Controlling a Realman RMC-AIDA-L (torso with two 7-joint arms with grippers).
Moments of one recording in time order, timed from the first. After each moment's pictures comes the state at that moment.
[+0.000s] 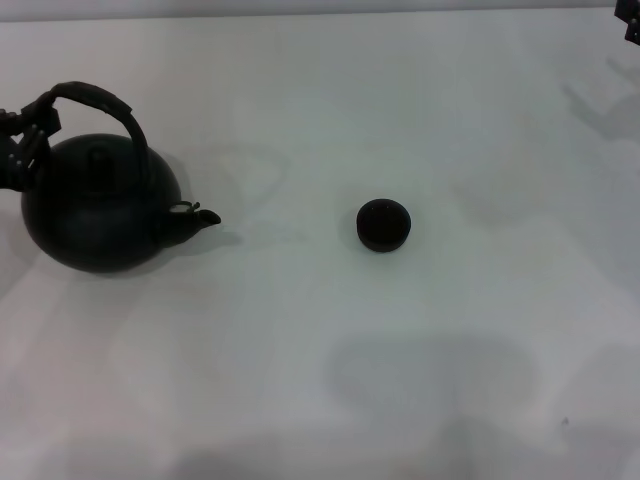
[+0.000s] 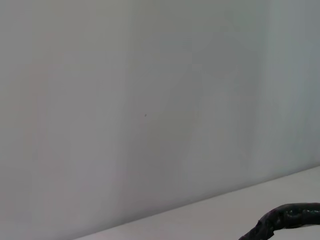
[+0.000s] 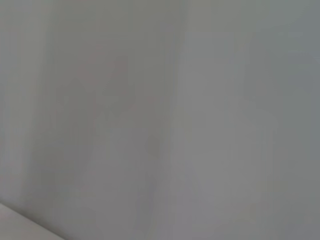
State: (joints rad) left arm -0.13 -2.08 0.96 0.84 1.47 1.14 -1.21; right arm 0.32 1.99 2.25 0.66 -1.32 1.09 -2.21
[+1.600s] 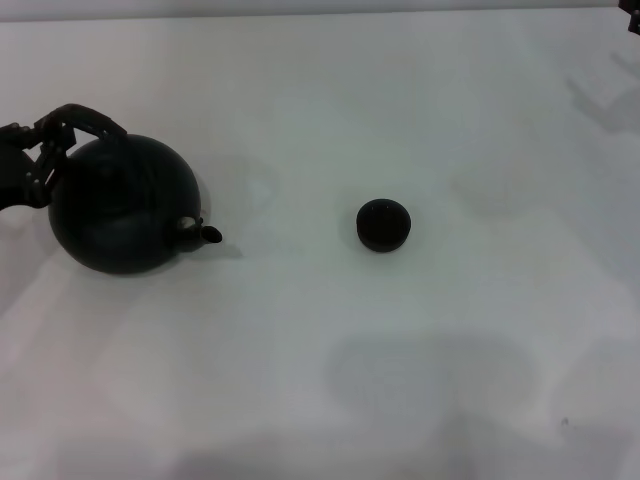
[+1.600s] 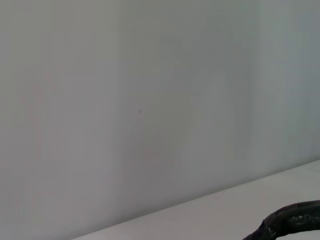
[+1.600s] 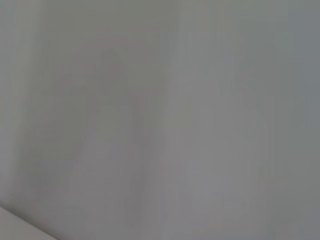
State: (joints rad) left arm -0.16 -2.08 0.96 0.68 1.37 1.14 -1.01; right arm 0.34 1.98 2.25 0.66 -1.32 1.06 -2.21
